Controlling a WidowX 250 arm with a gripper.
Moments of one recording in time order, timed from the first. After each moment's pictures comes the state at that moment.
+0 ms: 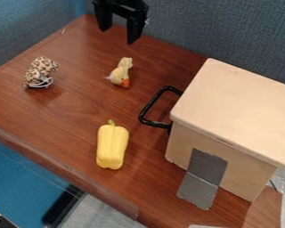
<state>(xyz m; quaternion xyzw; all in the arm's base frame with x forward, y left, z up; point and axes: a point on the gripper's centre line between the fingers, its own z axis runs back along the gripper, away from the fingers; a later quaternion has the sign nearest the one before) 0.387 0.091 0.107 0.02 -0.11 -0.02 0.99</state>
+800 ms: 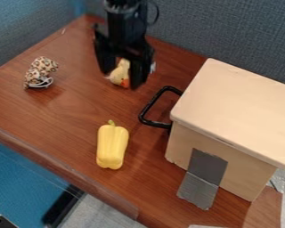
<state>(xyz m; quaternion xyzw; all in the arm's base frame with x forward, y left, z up) 0.300 0.018 0.093 -0.02 -0.09 -0.06 0.99</state>
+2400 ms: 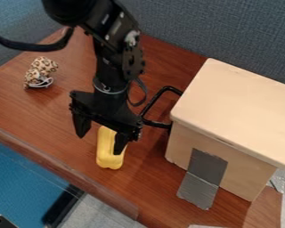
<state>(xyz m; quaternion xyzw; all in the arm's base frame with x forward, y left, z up) 0.243 0.008 0.030 0.05 -0.04 0.07 1.00</state>
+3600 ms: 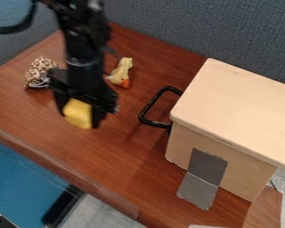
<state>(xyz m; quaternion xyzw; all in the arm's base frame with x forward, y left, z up) 0.245 0.059 0.051 0.03 -0.07 0.09 0.99</state>
